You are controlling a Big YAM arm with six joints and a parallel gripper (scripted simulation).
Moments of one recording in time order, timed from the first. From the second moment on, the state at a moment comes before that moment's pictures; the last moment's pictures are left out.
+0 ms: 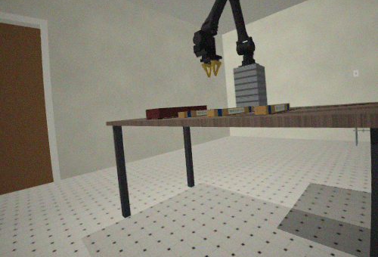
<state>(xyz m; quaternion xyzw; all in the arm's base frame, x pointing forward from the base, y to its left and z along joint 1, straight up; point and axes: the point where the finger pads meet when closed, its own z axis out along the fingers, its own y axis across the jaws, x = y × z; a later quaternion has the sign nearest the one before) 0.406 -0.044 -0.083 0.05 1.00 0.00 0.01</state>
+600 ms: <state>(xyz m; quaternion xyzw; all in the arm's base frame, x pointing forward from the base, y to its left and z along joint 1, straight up) 0.408 -0.044 -0.104 0.05 1.00 0.00 0.01</state>
